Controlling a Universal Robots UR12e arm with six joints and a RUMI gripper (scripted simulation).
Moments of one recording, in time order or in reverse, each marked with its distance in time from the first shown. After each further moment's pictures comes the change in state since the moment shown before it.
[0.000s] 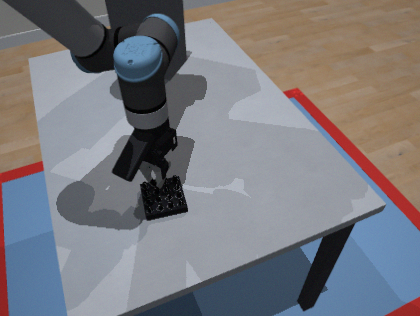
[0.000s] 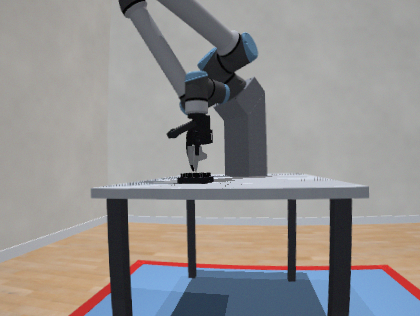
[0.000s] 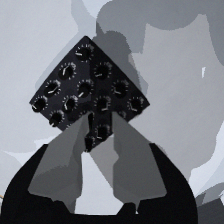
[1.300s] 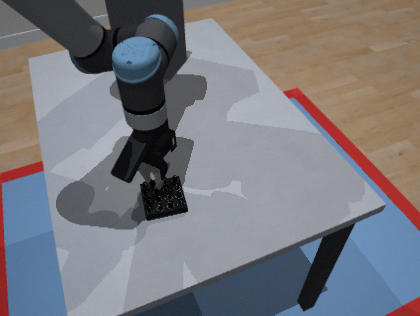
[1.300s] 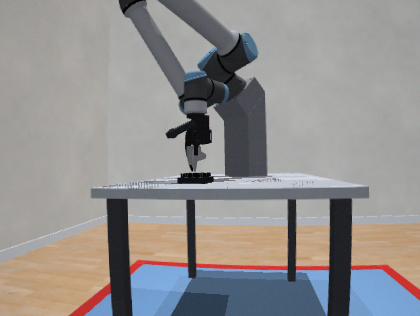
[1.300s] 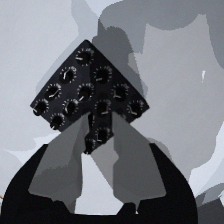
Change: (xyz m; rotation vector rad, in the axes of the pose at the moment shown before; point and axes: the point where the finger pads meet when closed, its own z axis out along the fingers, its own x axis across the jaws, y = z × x) arm 0.000 -0.004 0.000 0.000 0.000 0.000
